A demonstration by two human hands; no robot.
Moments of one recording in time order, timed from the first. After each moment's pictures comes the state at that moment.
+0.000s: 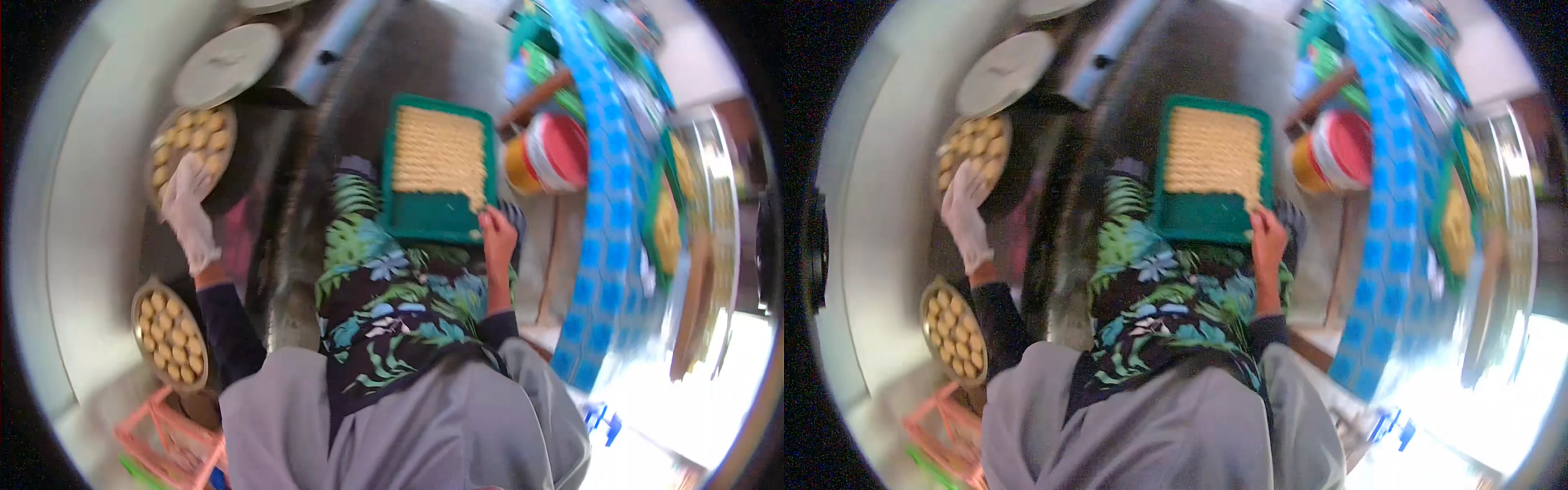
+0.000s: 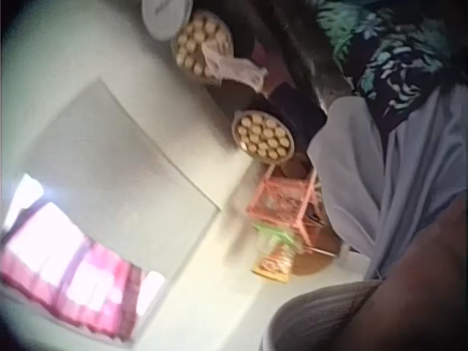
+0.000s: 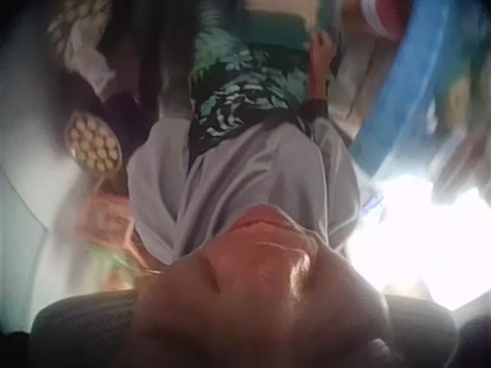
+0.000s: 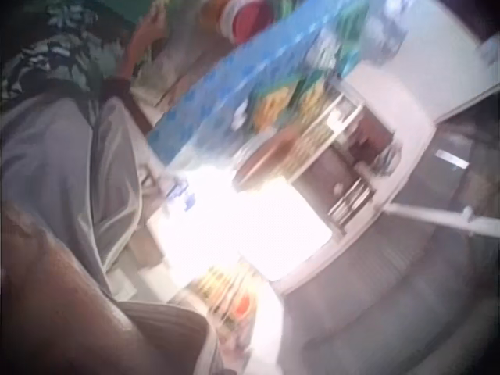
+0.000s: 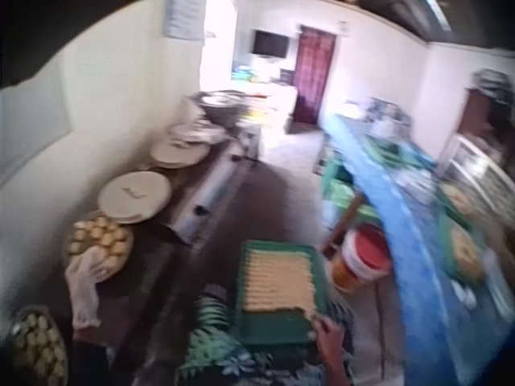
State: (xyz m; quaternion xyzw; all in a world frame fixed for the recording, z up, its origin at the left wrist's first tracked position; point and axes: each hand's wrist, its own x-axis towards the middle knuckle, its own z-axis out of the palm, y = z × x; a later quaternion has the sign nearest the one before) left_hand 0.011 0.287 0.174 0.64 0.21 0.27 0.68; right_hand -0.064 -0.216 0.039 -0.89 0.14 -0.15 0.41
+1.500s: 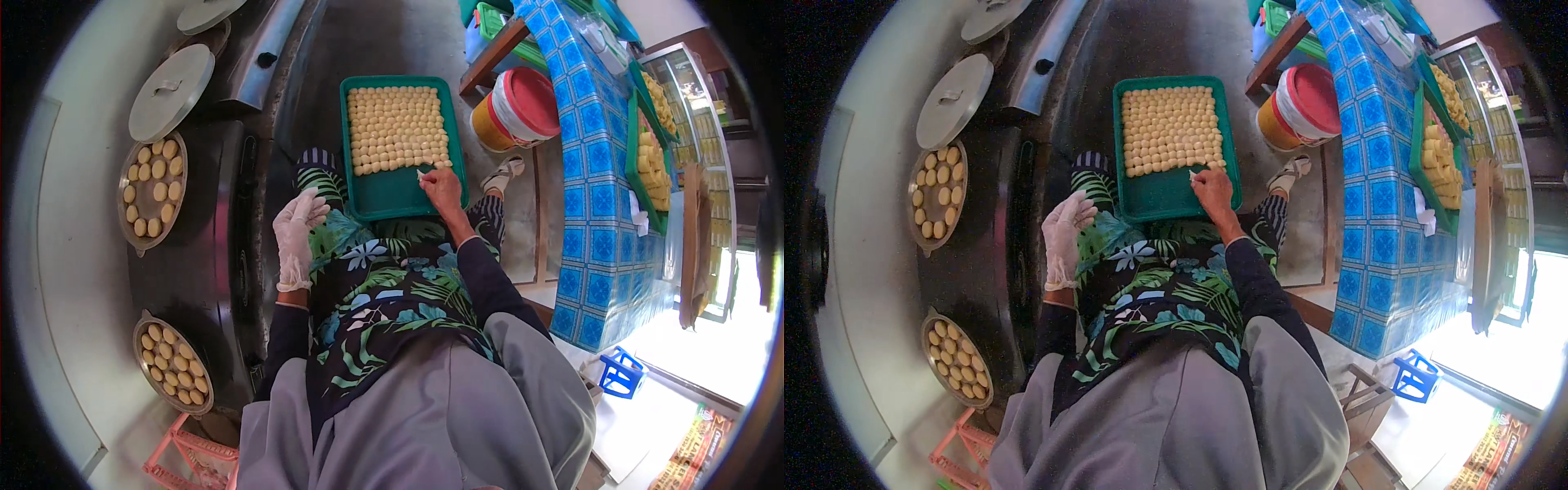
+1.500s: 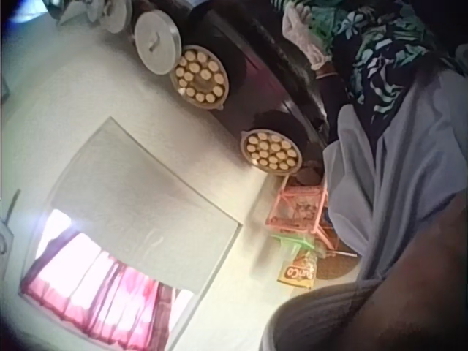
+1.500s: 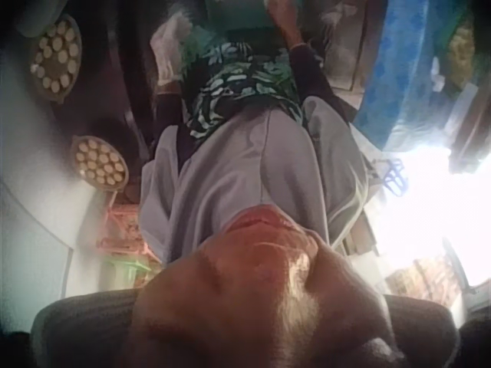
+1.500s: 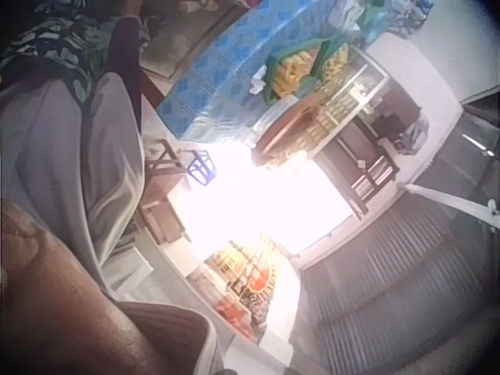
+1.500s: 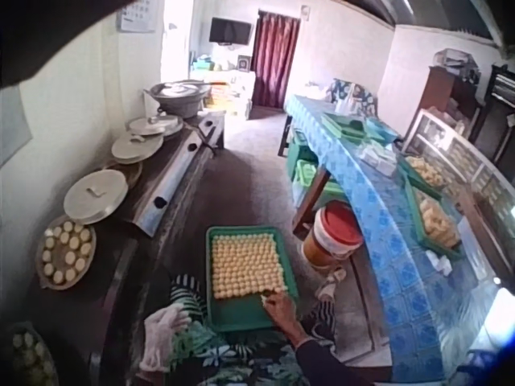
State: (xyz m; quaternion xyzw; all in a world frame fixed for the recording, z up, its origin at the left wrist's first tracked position) left_hand -0.041 0.117 0.072 0.57 0.20 -0.09 0.79; right_hand -0.017 -0.204 -0.030 -0.95 0.07 -0.06 0.30
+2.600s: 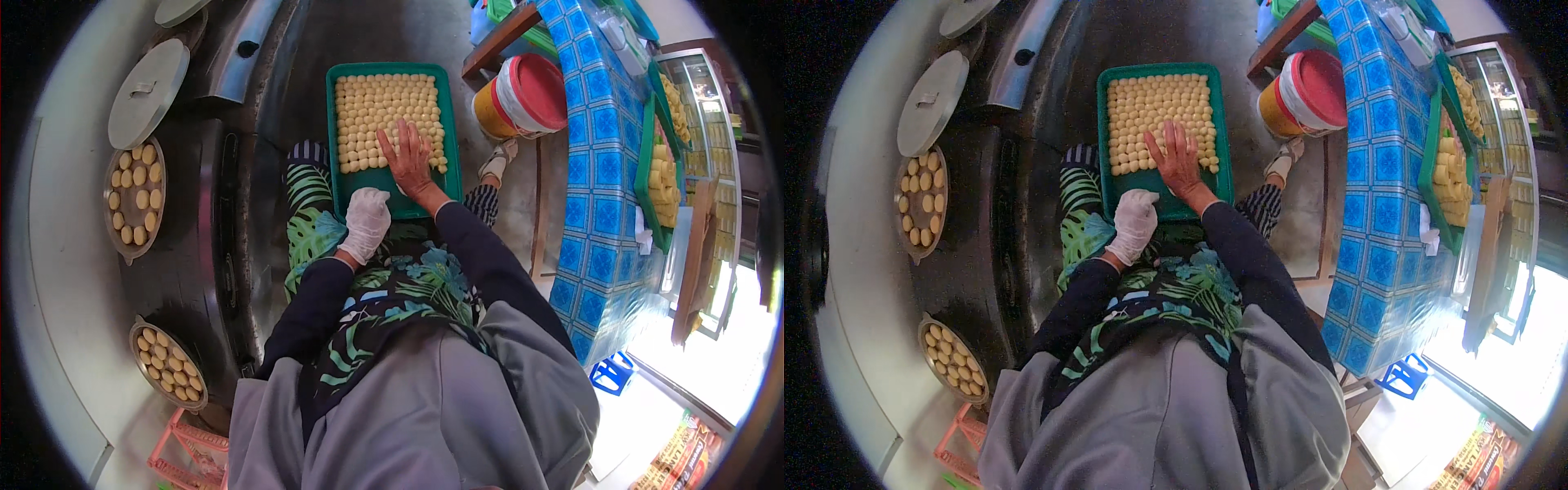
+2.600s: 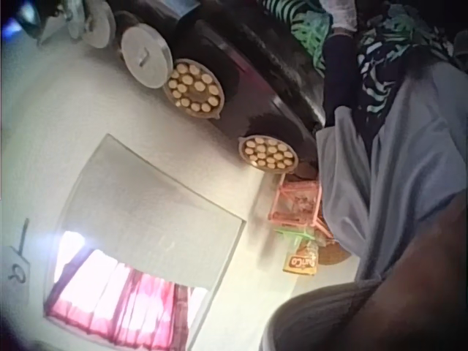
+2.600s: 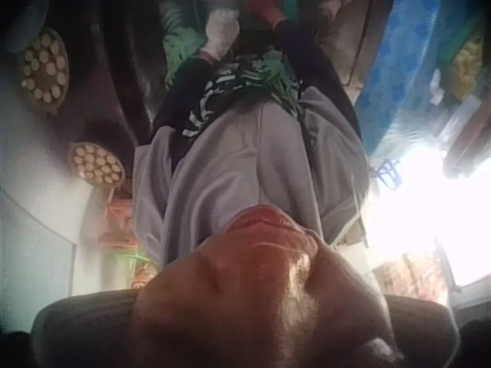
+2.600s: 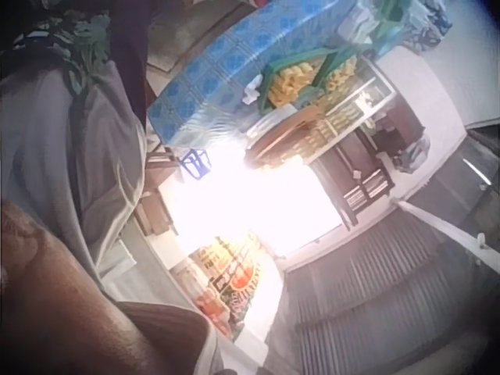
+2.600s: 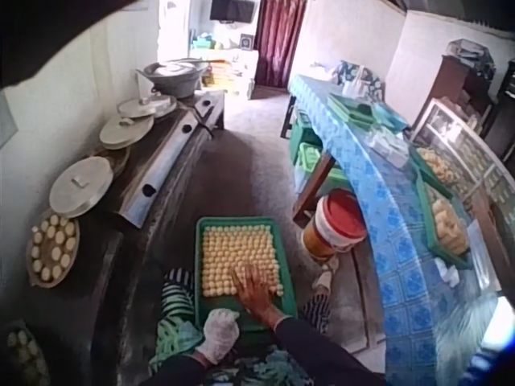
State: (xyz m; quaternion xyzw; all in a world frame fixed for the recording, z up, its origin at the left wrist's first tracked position) left_hand -0.032 -0.022 -0.025 0.89 -0.22 0.13 0.38; right_hand 0.037 -0.176 -0.034 -0.94 -0.16 -0.29 -0.04
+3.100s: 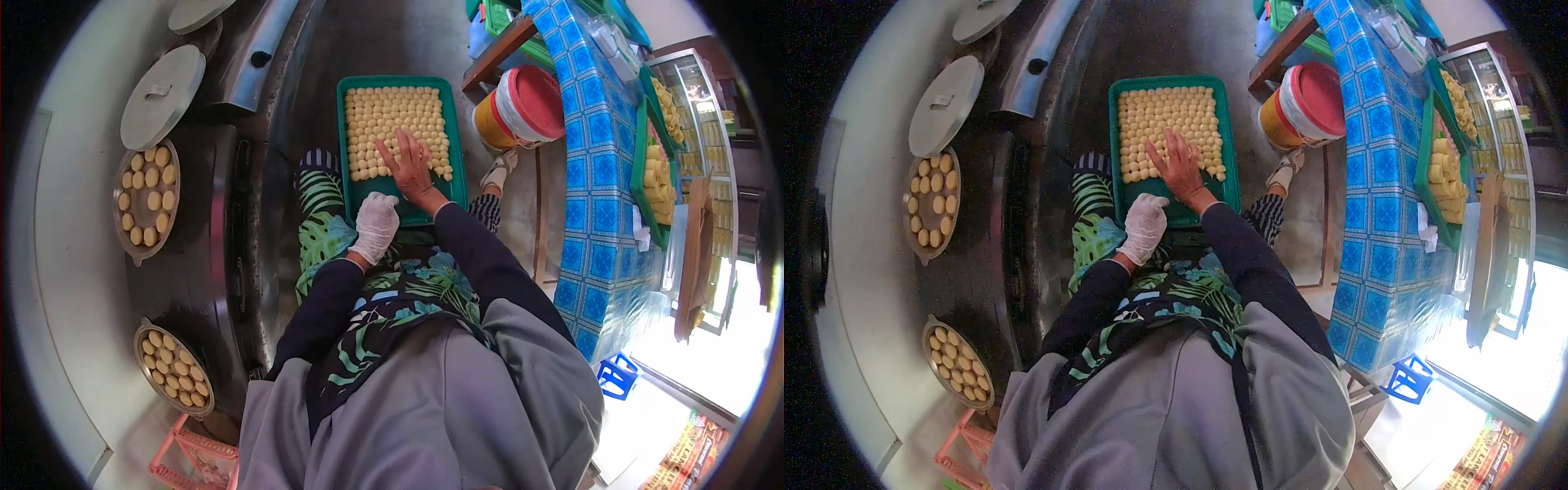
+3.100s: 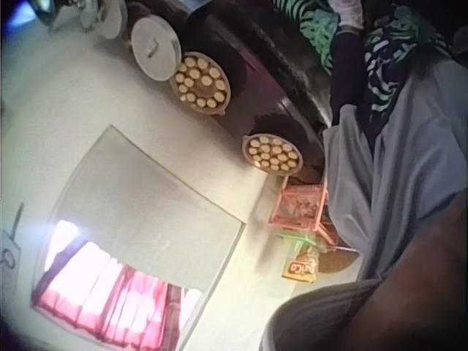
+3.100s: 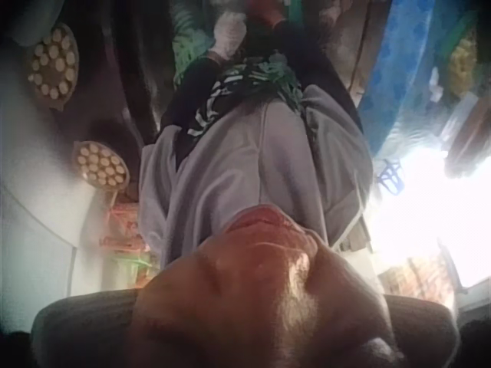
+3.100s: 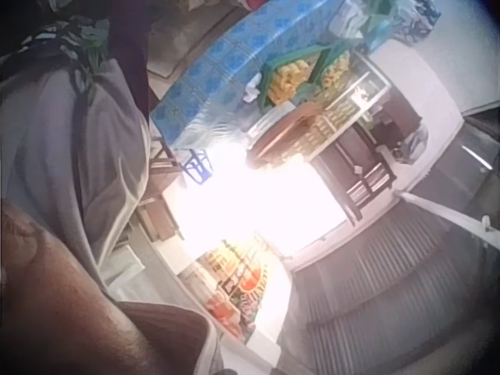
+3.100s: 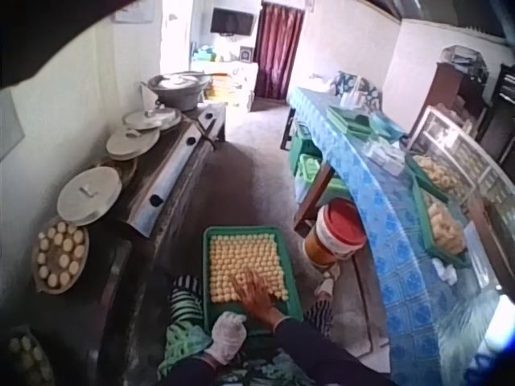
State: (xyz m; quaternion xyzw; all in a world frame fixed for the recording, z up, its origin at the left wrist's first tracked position) left_hand -0.025 -0.023 -0.019 0.90 -0.19 0.10 0.37; right_hand 0.045 -0.166 -0.019 -0.93 -0.22 -0.29 -0.04
